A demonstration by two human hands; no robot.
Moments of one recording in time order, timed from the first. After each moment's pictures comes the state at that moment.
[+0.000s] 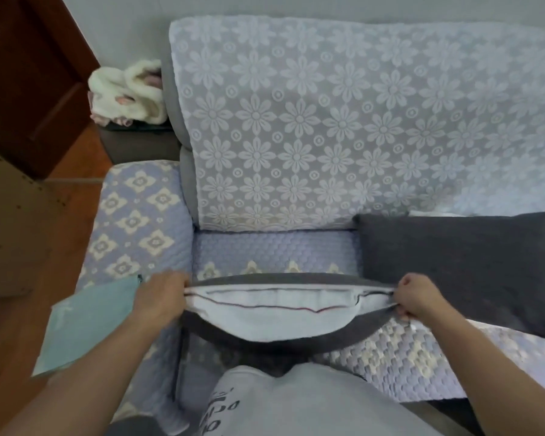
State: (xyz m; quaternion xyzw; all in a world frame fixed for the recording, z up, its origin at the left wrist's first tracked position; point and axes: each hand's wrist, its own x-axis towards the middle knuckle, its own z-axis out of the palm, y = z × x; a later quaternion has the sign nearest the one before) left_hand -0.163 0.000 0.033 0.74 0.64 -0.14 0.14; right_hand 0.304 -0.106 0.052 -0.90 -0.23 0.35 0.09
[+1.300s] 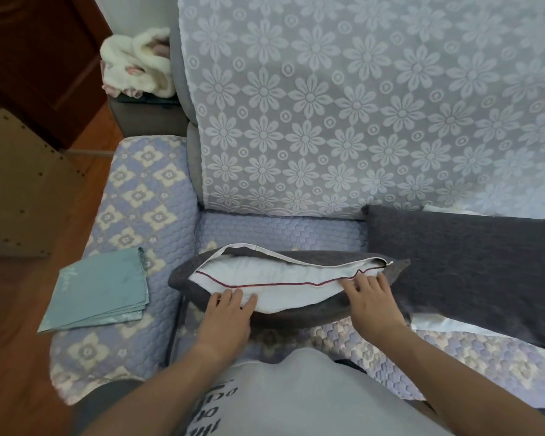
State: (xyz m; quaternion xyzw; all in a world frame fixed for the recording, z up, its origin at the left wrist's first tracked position) left_hand -0.045 -0.113 -0.028 0.84 0.50 -0.21 0.10; right_hand 0.277 -0.132 -0.019 -0.66 -0.72 0.08 -0.20
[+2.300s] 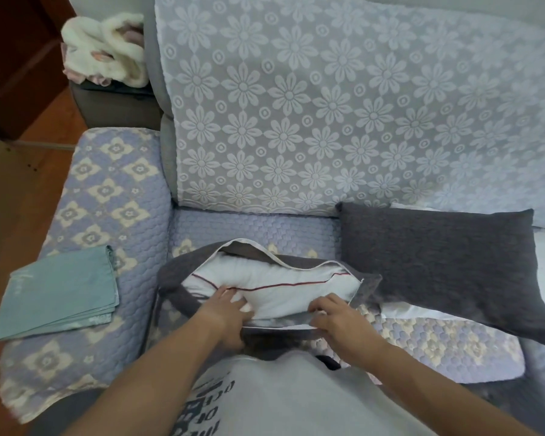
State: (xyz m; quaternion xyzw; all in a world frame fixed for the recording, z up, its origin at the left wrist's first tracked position) left_hand -0.022 -0.088 -0.048 0.85 0.32 -0.38 0.18; right_hand 0.255 -0.180 0.001 -0.53 -0.83 0.19 0.05
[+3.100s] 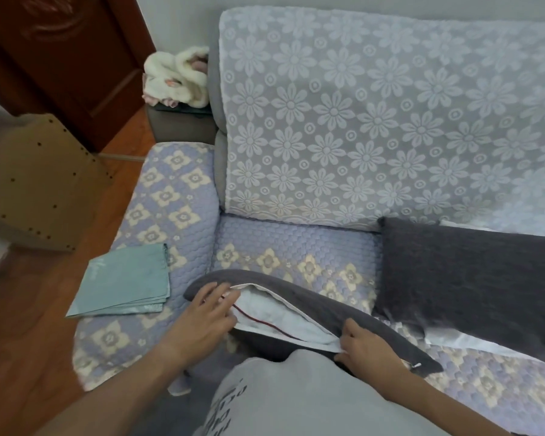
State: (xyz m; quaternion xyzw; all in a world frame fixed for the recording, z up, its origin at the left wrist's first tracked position) left_hand -0.138 -0.124 0.001 0.92 0.38 -0.08 -0.03; right_hand 0.240 -0.198 -0.039 -0.57 -0.79 0.20 -0.07
